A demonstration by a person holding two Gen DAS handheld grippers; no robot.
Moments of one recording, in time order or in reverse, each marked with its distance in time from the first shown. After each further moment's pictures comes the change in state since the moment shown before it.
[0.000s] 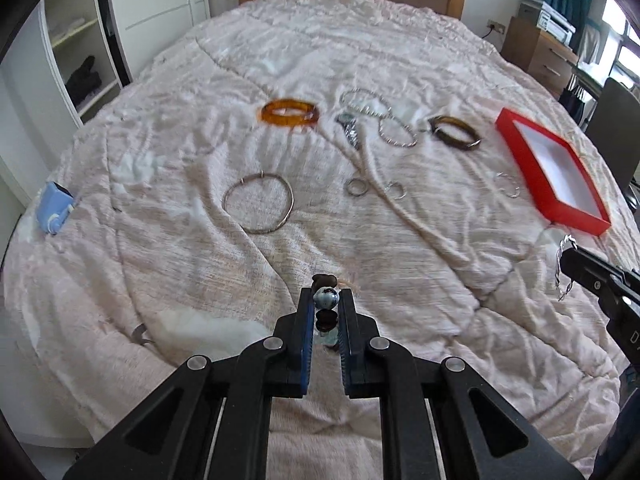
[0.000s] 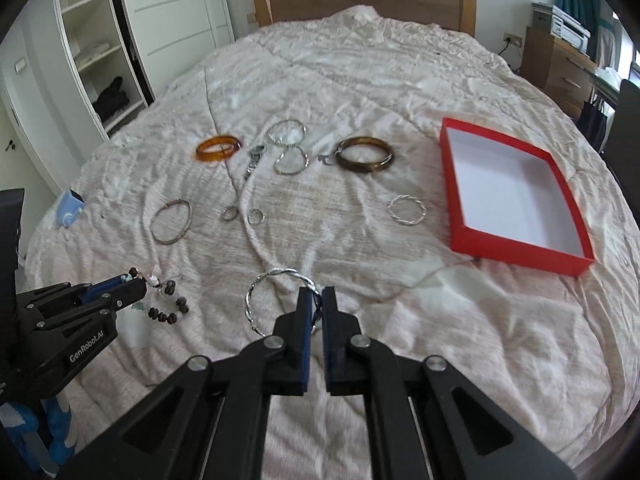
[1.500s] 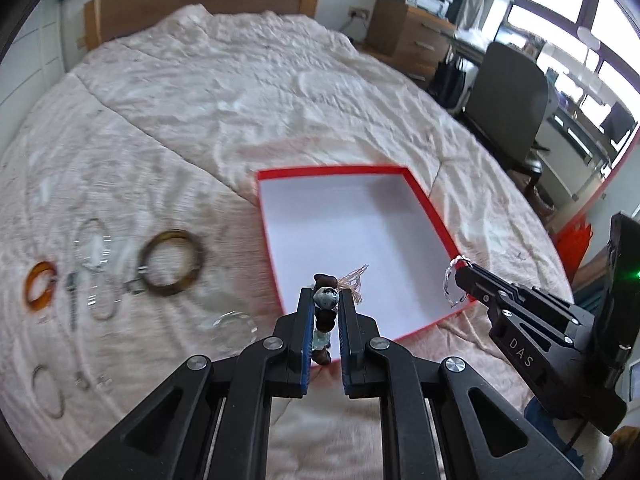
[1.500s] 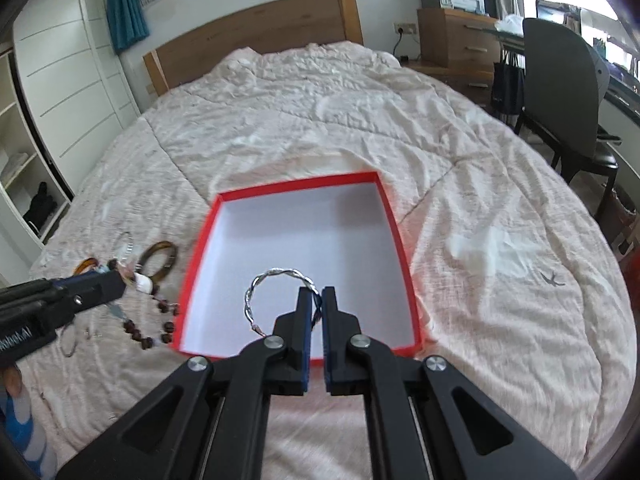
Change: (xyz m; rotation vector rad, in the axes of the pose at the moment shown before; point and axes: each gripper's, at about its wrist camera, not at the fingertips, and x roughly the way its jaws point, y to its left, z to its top) left arm 0.048 -0.259 0.140 0.263 0.007 -0.367; right arm 0.014 -0.252 0.054 0.275 -0.094 -0.149
